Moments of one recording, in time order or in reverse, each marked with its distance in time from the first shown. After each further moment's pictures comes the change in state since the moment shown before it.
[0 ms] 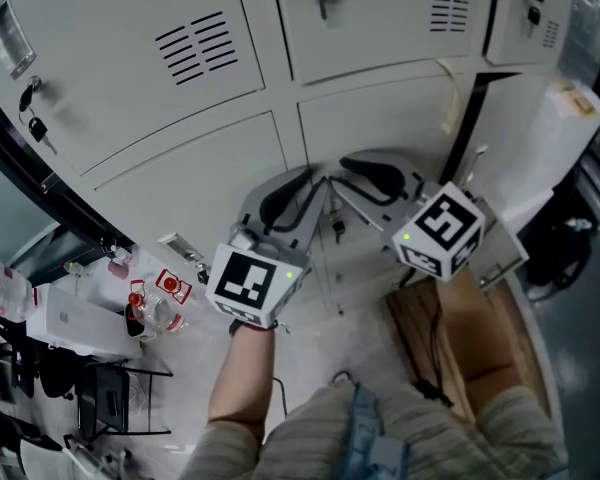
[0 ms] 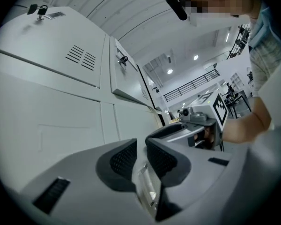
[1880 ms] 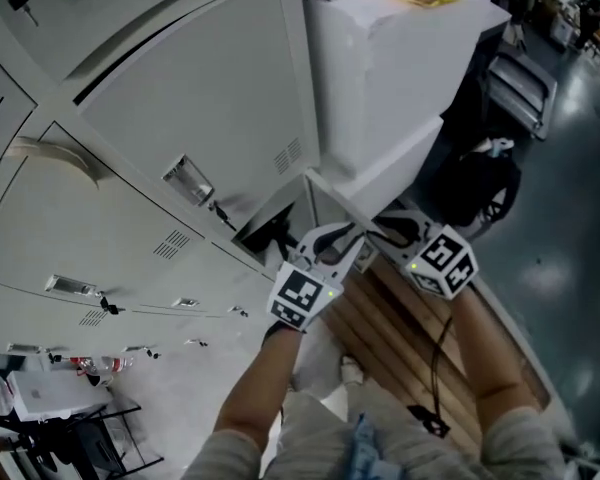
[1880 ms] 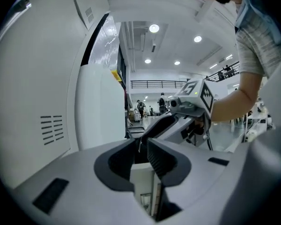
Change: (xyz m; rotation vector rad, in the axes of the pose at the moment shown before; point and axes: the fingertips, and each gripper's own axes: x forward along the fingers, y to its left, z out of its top) left arm 0.322 -0.489 -0.185 -0.162 0.192 -0.610; right arm -0.481 -0.170 -0.367 0.367 0.518 -0.297
